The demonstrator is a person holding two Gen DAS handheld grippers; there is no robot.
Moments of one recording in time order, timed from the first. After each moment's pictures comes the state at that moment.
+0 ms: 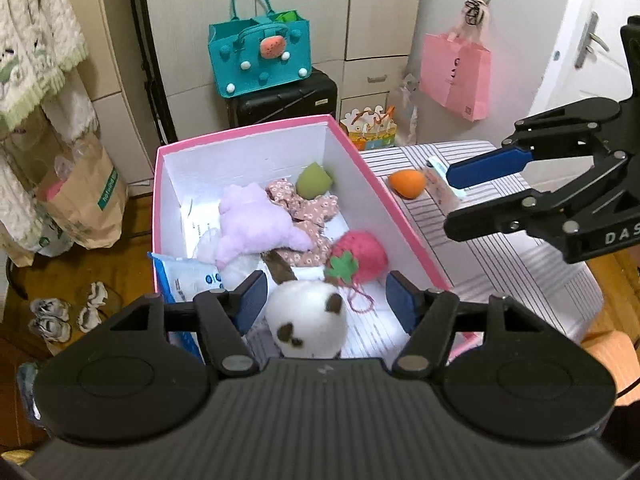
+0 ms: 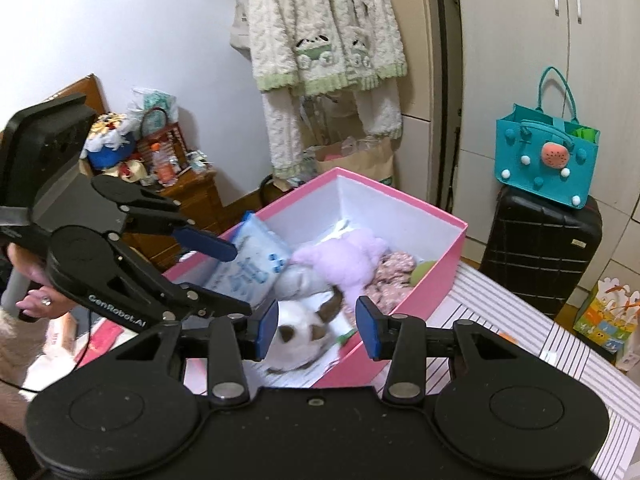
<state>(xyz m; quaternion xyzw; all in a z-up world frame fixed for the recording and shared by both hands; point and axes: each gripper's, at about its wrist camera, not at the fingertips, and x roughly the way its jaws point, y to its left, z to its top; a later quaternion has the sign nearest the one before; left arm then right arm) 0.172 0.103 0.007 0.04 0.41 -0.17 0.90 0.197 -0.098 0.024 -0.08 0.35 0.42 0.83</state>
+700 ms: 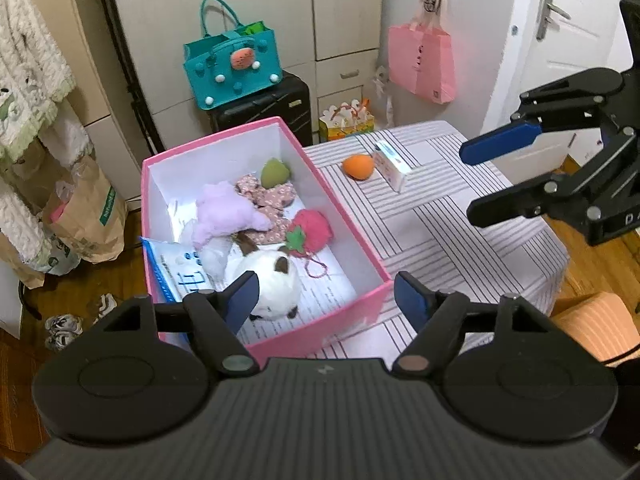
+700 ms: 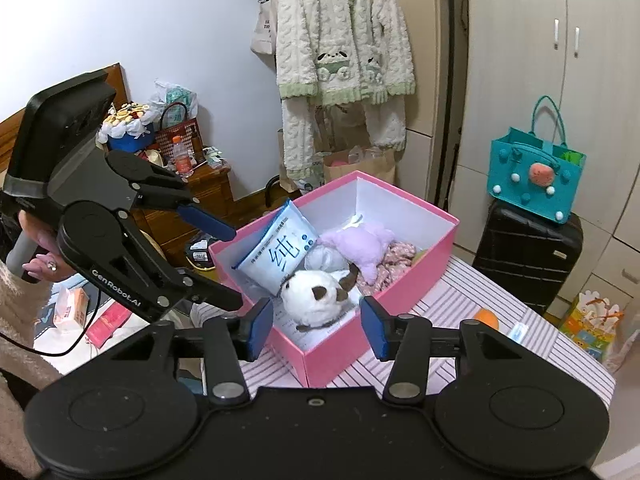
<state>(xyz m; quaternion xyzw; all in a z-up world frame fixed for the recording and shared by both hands) 0.097 0.069 0.043 0.09 0.40 -0.19 0.89 0.120 -0.136 0.059 -0.11 0.33 0.41 0.84</state>
